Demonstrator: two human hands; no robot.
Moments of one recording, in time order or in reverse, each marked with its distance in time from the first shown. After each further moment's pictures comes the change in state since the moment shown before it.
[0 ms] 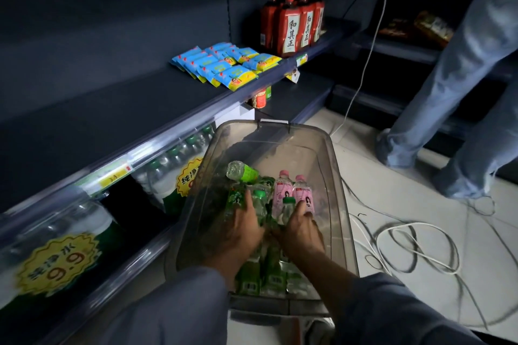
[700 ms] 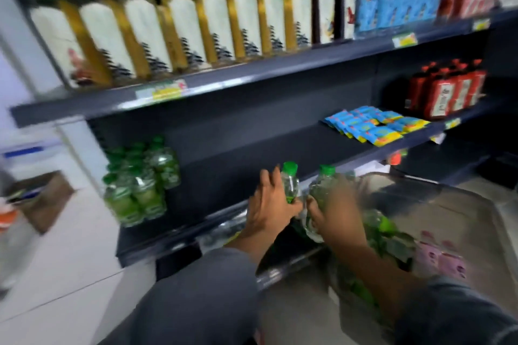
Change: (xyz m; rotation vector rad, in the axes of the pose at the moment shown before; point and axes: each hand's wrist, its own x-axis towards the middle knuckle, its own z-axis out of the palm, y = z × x) left_hand -0.139 -0.122 -0.261 0.169 0.647 -0.095; right_hand -0.129 -0.247 0.003 0.265 0.256 -0.806
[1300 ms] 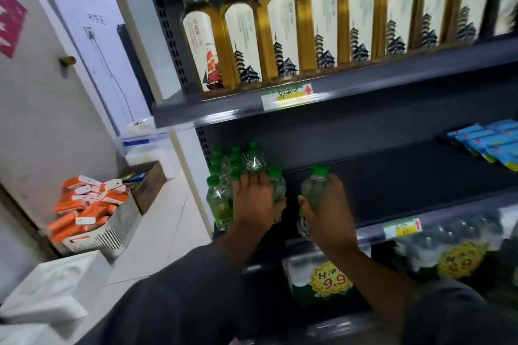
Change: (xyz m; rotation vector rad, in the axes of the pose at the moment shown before) left_hand 0.038 -0.229 -0.099 0.477 0.179 -0.149; right_hand 0.020 -0.172 0.171 0.348 -0.172 -0.132
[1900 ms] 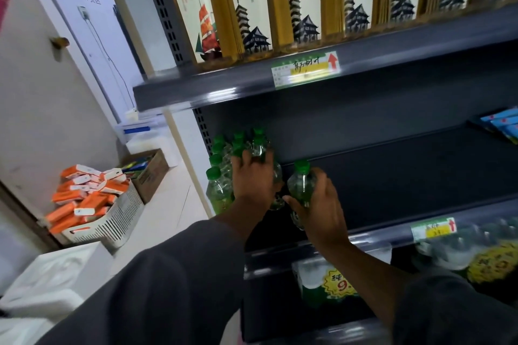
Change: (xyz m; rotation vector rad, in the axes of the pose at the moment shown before) left_hand 0.056 -0.026 0.038 0.150 -0.052 0.033; right_hand 0.024 0.021 0.075 -0.015 -0.085 -0.042
